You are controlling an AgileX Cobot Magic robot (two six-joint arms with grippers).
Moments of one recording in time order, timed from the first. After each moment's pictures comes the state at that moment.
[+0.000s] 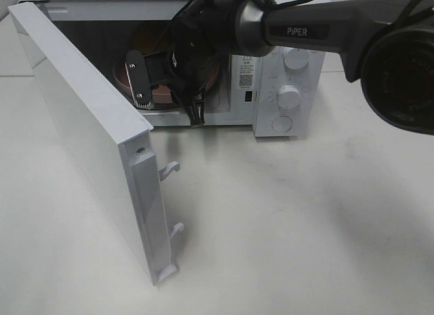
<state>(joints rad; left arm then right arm) -0.01 -0.01 -0.51 -0.12 1.07 0.07 0.67 2.40 -2.00 -0.38 0.55 -0.96</state>
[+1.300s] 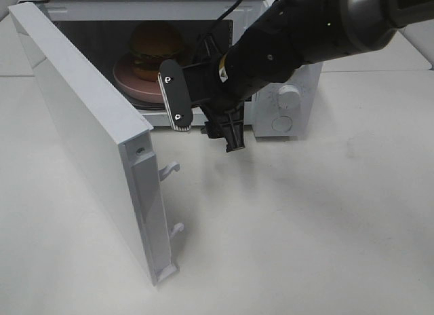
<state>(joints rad) -0.01 -0.01 -0.51 -0.12 1.07 0.07 0.65 1.97 -1.31 -0.33 0.20 -0.99</state>
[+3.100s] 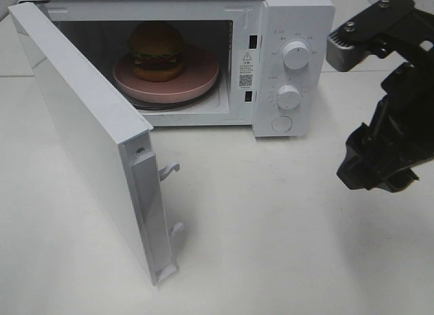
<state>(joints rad) -0.01 -0.01 -0.51 -0.12 1.07 0.07 0.61 1.17 -0.87 -0.14 0.88 0.00</state>
